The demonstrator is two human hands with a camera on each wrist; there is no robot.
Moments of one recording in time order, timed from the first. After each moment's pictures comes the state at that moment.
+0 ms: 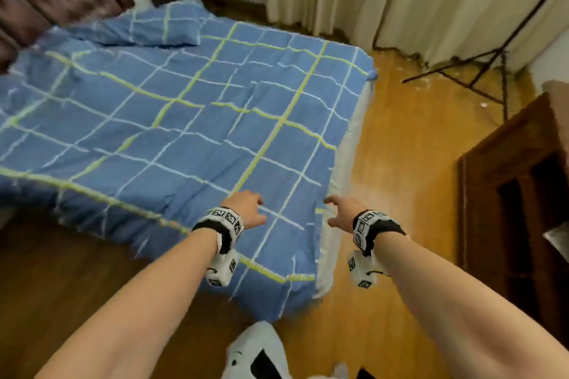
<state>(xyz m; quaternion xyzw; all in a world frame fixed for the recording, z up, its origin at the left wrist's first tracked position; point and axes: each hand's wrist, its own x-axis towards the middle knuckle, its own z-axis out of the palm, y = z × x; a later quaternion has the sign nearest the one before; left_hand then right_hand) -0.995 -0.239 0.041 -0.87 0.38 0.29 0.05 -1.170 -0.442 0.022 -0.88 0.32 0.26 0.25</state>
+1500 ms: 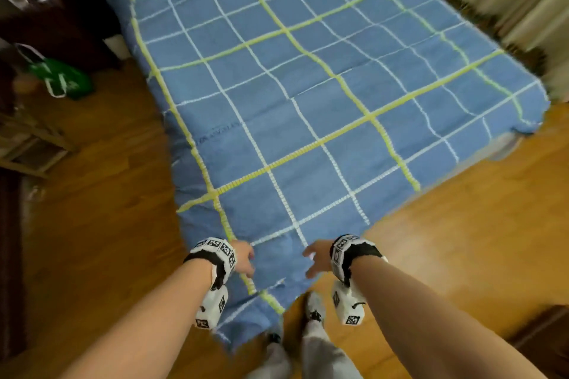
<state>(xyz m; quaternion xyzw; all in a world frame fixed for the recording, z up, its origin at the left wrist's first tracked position) -1.176 -0.343 -0.097 -0.84 0.05 0.54 -0.02 -1.155 -0.575 -0.113 -0.80 -0.11 0.59 0.10</state>
